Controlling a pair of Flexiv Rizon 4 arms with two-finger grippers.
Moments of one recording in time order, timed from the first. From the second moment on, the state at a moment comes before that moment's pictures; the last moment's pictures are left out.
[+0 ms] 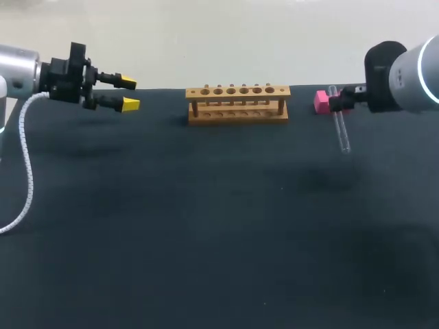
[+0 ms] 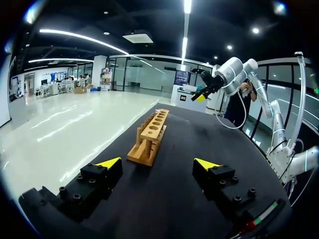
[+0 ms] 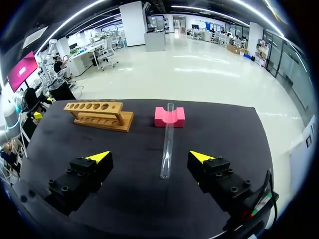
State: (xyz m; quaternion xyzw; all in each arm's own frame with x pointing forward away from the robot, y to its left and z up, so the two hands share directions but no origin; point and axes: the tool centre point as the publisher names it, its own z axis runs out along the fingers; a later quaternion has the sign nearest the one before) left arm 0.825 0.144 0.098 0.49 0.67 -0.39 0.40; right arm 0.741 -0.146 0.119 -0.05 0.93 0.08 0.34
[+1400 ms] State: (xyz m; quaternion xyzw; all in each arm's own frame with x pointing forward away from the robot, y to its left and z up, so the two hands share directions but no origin) left arm 0.825 0.144 0.098 0.49 0.67 -0.39 0.40; right arm 0.794 -0.148 0.056 -0.06 0.89 0.09 0.44
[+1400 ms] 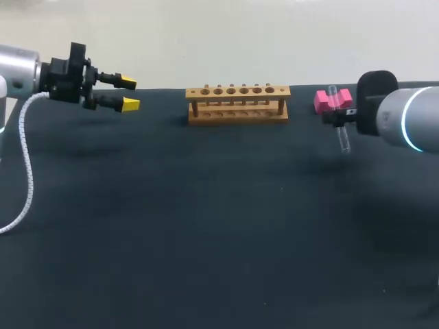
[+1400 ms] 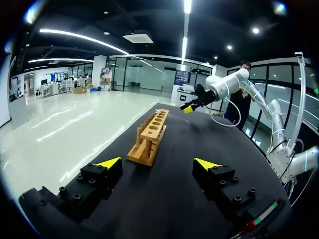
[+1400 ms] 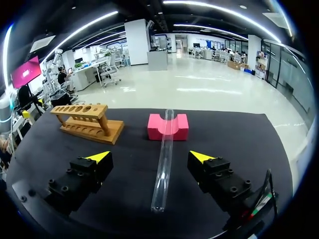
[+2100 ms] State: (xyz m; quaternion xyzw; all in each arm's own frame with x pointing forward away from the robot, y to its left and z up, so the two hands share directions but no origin) left arm 0.825 0.144 0.099 0.49 0.67 -0.39 0.40; right arm 0.832 -0.149 0.027 -0.05 0.88 0.11 0.46
